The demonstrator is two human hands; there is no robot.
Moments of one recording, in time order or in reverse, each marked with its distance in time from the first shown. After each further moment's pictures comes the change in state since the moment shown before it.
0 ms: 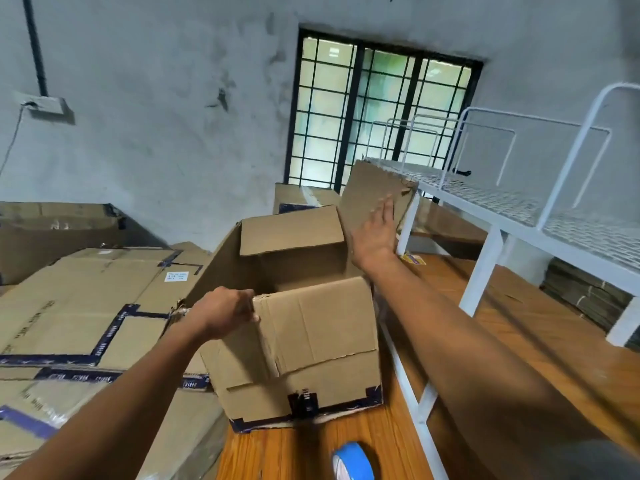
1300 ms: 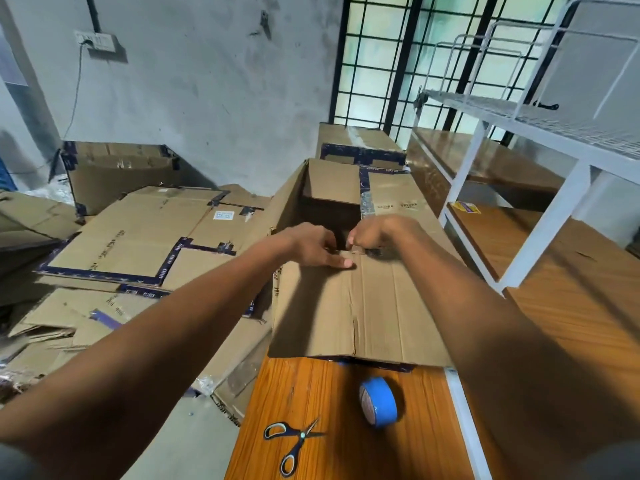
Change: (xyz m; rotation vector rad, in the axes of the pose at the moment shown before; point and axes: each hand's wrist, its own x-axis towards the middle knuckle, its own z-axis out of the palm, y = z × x) left_hand 0.031 0.098 -0.003 0.011 -0.325 -0.020; right_hand -0.037 -0.056 0.019 0.788 -0.612 -0.568
